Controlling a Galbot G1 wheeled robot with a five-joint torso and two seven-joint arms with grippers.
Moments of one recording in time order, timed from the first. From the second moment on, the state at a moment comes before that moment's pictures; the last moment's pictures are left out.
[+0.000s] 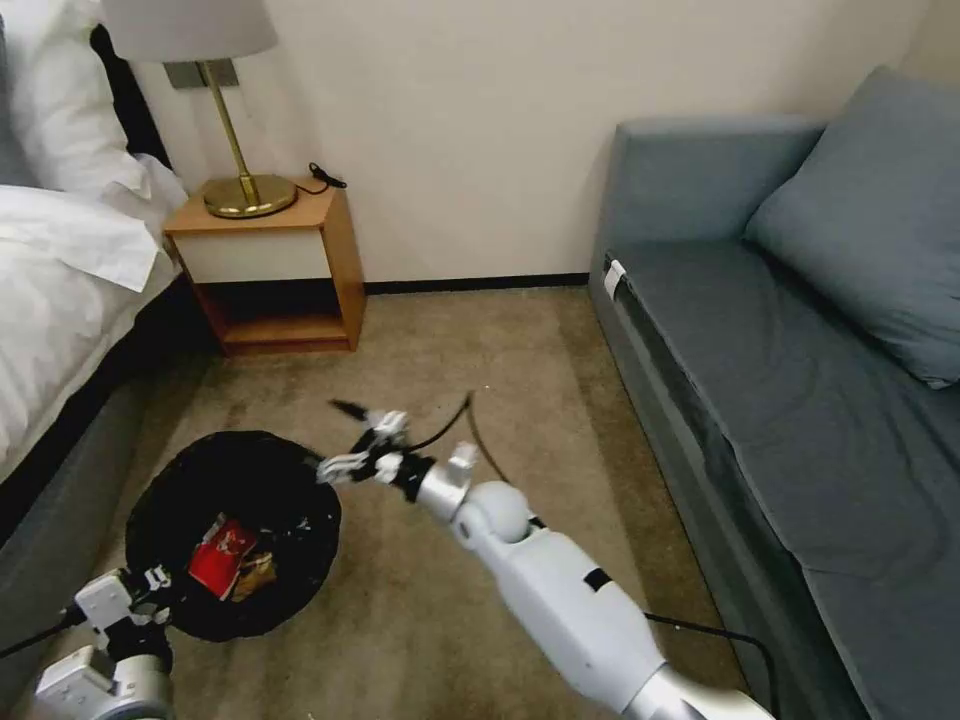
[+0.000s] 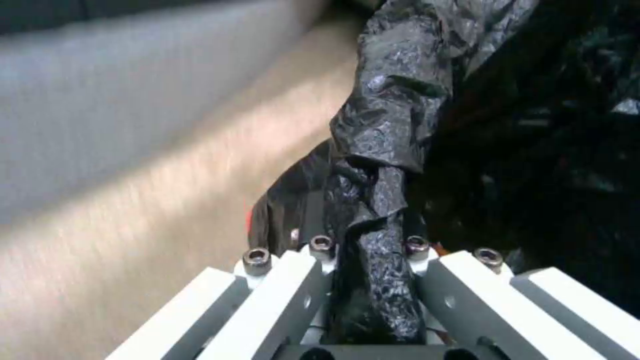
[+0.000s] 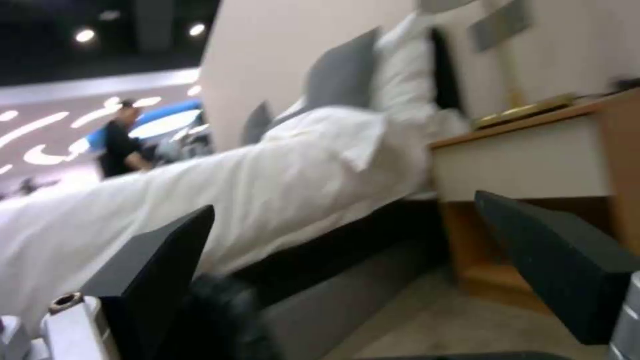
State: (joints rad) left arm 1.78 -1.41 -0.87 -2.05 -0.71 0.06 -0.34; right arm -0.77 1.56 -0.08 1.23 0.54 0.23 -0.60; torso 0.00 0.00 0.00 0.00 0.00
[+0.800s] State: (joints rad) left arm 1.63 -1.41 -0.90 -1.95 -1.07 0.19 -0.58; right arm -0.79 1.56 0.10 1.15 0.49 0.25 -0.63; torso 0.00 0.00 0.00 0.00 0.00
